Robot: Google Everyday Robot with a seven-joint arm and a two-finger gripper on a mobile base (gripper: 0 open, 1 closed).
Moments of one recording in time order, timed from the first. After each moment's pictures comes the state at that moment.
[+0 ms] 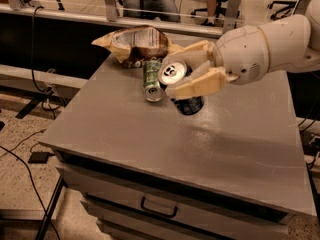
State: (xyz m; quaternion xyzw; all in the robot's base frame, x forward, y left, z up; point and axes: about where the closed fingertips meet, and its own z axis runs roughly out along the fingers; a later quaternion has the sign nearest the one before) arm 0.466 -0.034 0.983 -0.62 0.53 0.39 0.44
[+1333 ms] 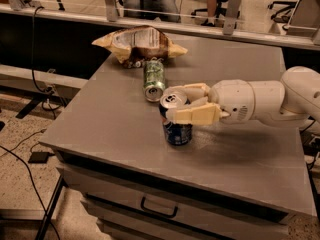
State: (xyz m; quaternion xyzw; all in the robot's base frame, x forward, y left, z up) arm 0.462 -0.037 0.913 -0.48 0.53 0.54 0.45
